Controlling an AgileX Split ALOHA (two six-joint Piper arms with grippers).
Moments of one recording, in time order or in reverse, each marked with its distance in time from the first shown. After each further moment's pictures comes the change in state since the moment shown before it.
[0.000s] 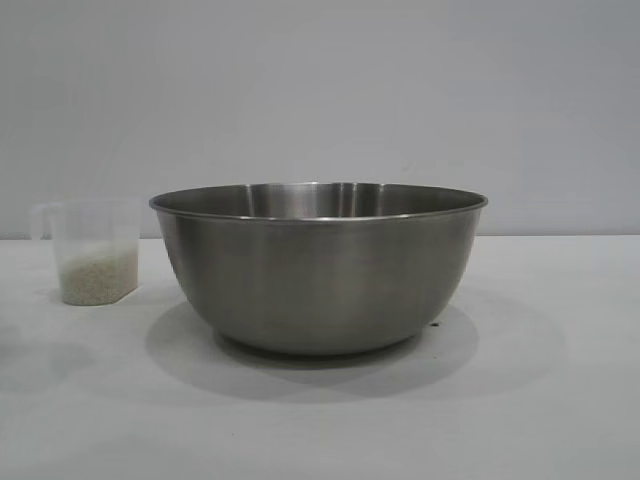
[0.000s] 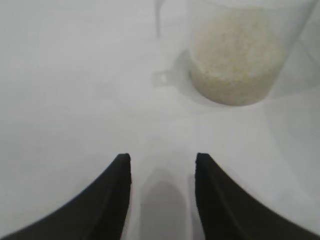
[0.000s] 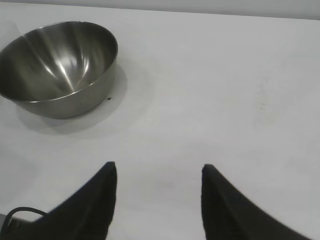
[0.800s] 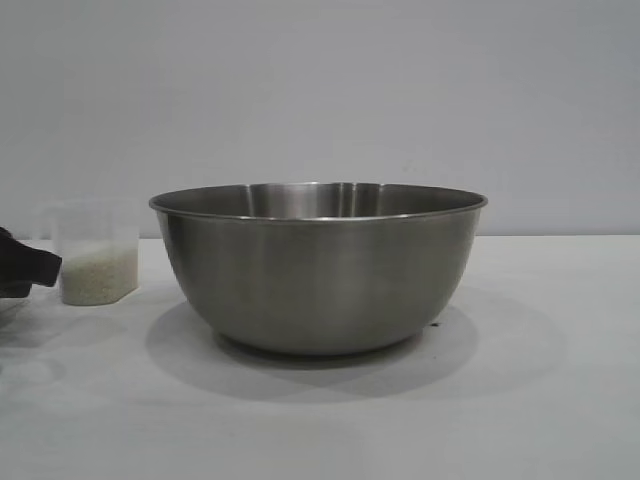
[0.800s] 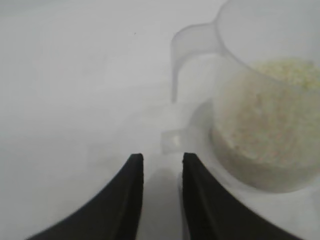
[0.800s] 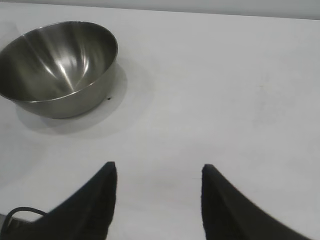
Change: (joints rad) left arm 0.000 0.108 -0.172 -0.043 -0.004 0.000; right arm 0.000 0.000 0.000 0.000 0.000 0.000
